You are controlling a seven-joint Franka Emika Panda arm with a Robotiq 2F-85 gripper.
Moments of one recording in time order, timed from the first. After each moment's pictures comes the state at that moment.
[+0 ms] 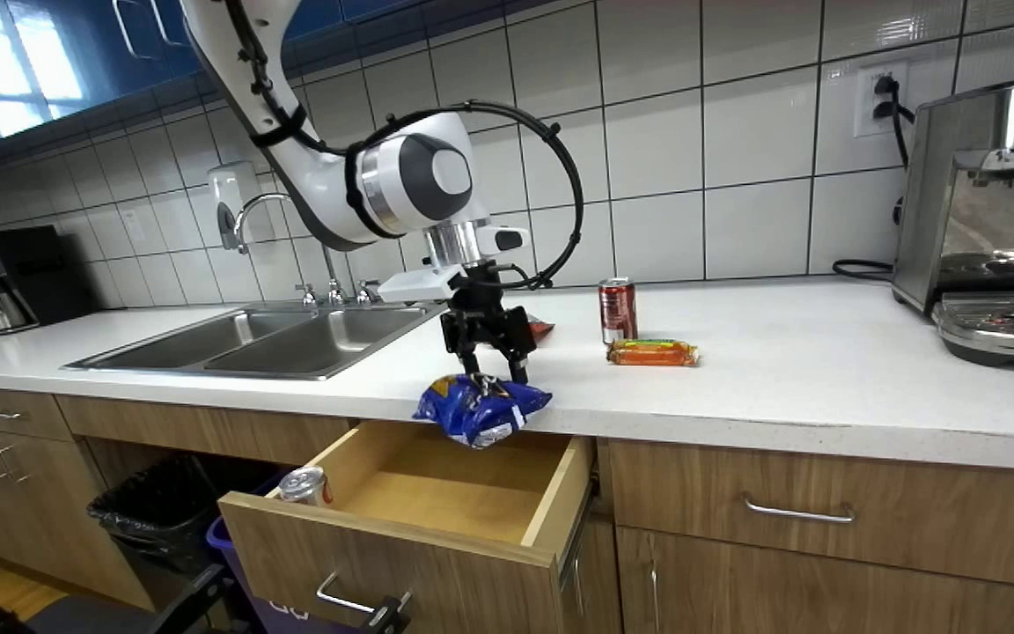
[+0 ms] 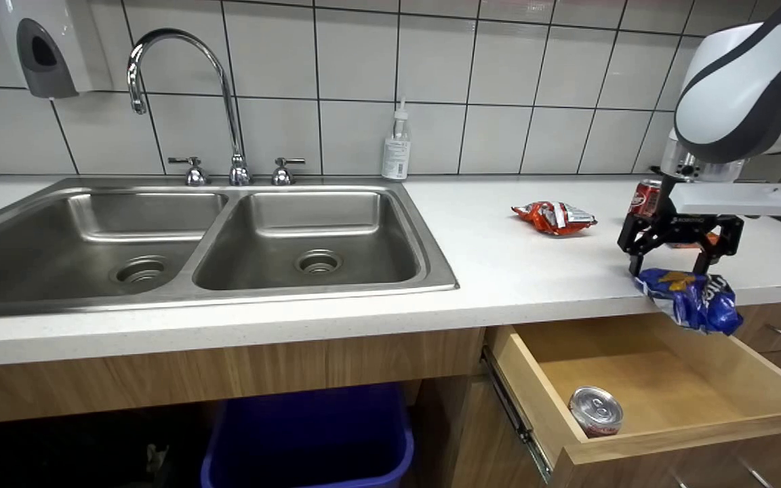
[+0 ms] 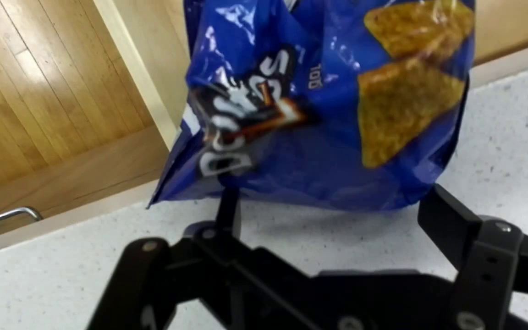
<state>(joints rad) -0.02 0.31 -0.16 -2.28 -0.14 2.58 0.31</state>
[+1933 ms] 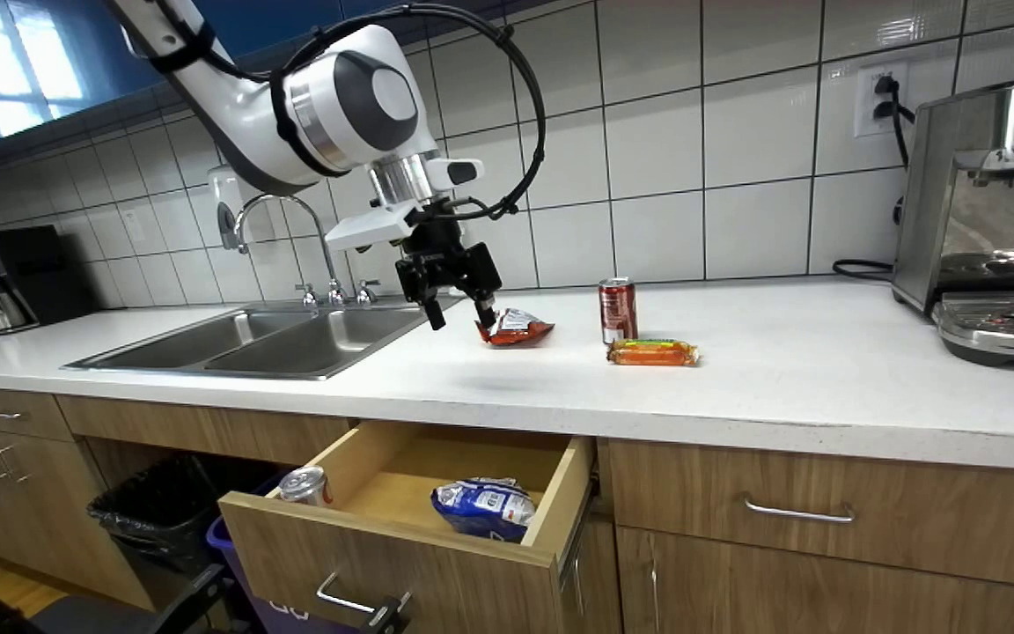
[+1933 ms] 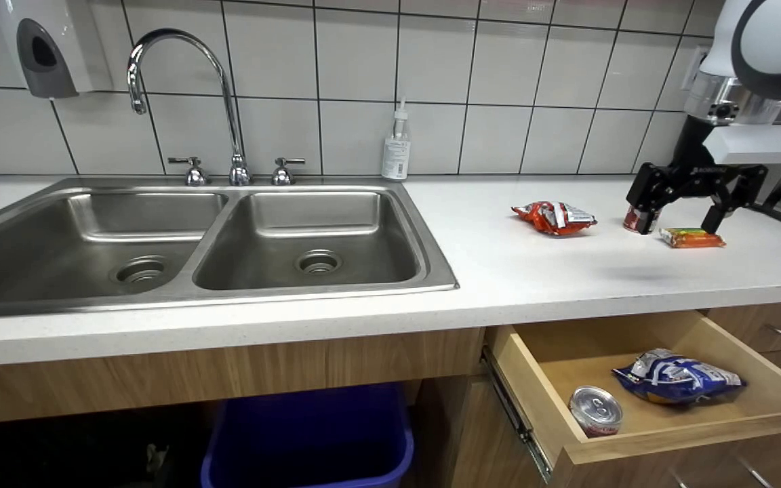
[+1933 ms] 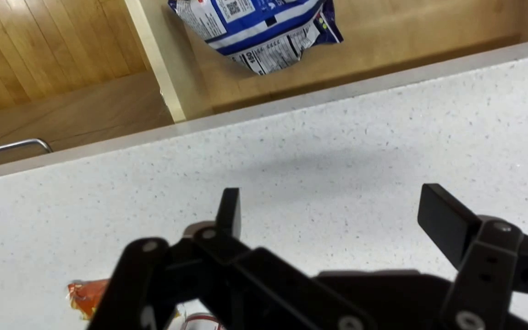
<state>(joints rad) -0.02 0.05 -0.10 -2.41 -0.23 2.58 0.31</state>
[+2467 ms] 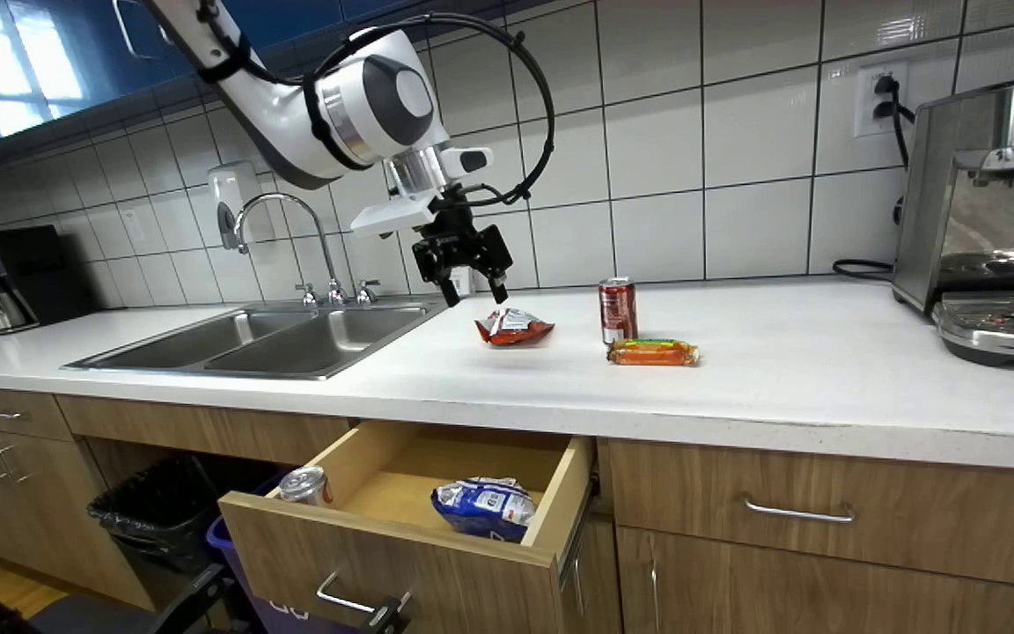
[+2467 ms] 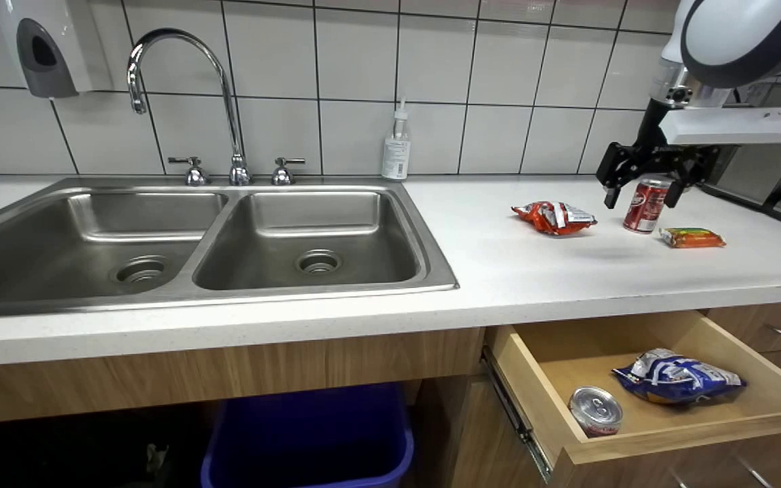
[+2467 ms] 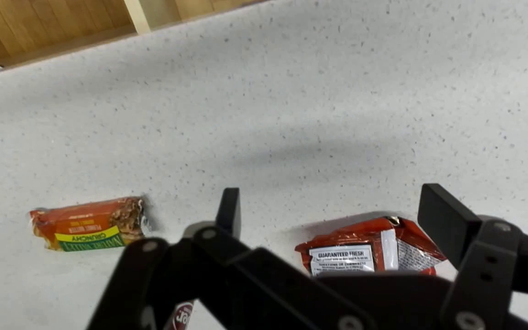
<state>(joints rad) -0.01 0.17 -0.09 -2.23 -0.23 2.58 0.31</state>
